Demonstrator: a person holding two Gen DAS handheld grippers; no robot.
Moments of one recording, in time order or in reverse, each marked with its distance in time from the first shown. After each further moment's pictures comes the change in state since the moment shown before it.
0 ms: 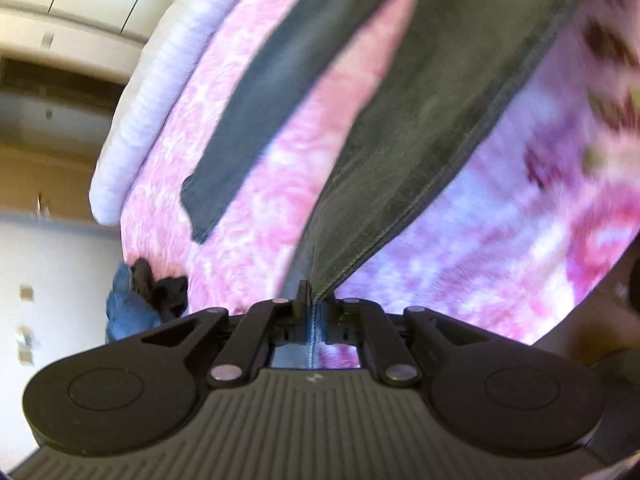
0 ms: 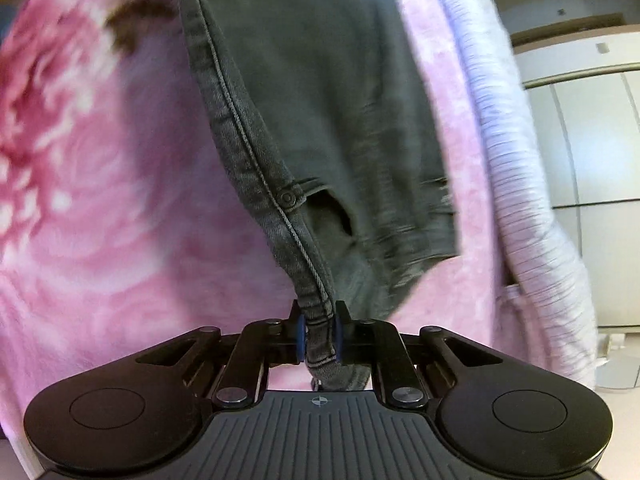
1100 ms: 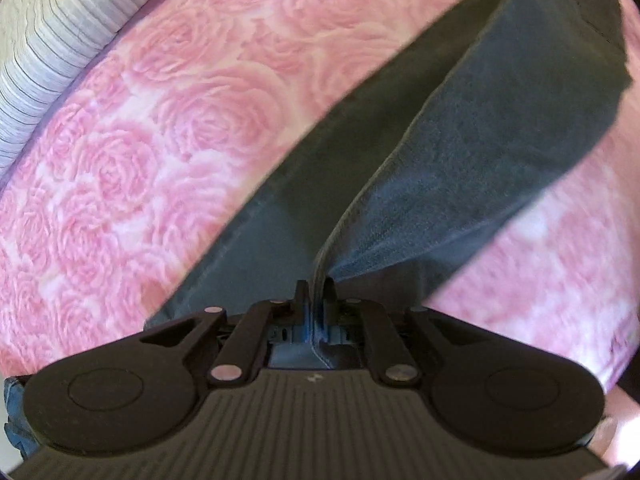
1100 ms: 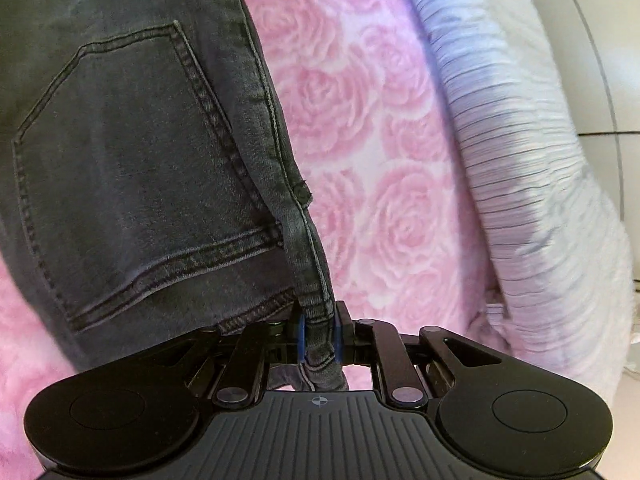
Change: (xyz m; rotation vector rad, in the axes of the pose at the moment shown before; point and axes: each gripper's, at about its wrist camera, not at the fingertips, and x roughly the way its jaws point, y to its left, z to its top) left arm 0.265 0.264 0.250 0.004 0.117 -0.633; right arm 0.214 -0.278 0.180 0.166 0.271 0.187
